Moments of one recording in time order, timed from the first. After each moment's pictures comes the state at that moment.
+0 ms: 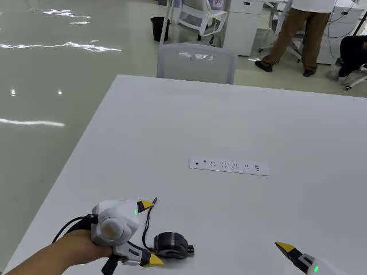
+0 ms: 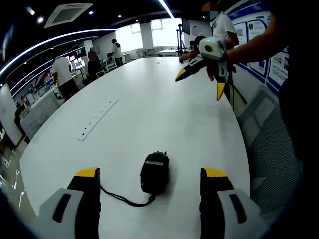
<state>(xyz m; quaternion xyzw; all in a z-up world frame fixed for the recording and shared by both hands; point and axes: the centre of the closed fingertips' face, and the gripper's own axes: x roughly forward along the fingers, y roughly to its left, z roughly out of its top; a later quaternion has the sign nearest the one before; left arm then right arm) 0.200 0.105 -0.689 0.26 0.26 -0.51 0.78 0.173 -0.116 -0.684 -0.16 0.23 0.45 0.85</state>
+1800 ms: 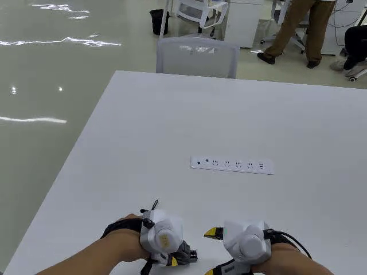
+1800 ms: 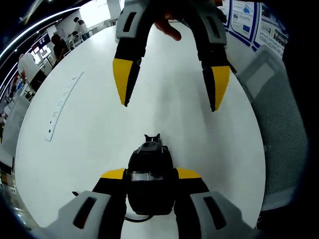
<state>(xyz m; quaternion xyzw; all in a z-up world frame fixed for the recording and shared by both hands) 0.209 0.066 -0.776 0.38 0.35 -0.55 0.65 0.198 0.026 -0.725 -0.29 0.28 0.64 0.65</state>
